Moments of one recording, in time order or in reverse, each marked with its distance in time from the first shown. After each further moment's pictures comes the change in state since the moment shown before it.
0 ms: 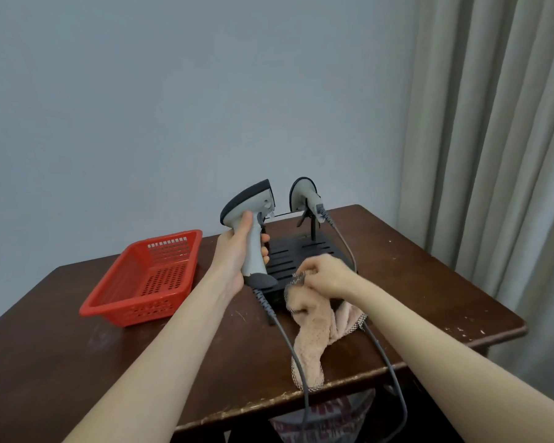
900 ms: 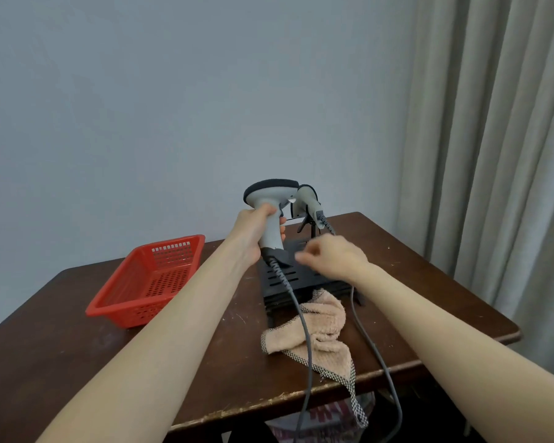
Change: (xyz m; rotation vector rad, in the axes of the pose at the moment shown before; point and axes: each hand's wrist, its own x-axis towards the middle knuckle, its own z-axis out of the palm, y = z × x) left_hand 0.006 0.035 0.037 0.083 -0.048 -0.061; right_hand -0.006 -0.021 -0.034 -0.198 0.160 -0.033
